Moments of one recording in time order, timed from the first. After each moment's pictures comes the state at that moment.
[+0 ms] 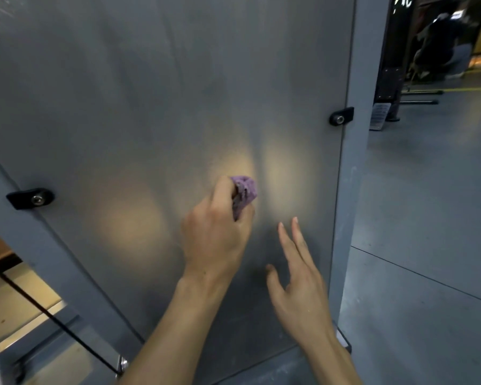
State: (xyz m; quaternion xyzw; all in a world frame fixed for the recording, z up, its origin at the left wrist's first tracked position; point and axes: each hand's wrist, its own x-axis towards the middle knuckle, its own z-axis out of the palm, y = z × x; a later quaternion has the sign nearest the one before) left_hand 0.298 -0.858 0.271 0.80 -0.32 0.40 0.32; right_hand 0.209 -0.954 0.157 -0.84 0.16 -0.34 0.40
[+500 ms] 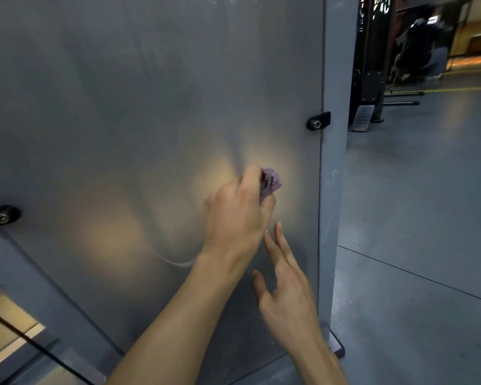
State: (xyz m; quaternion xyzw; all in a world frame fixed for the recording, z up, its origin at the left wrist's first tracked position) left_hand 0.299 -0.917 0.286 0.78 -0.40 0.40 0.28; right_hand 0.208 -0.961 0.160 -0.83 0.15 -0.31 0.43
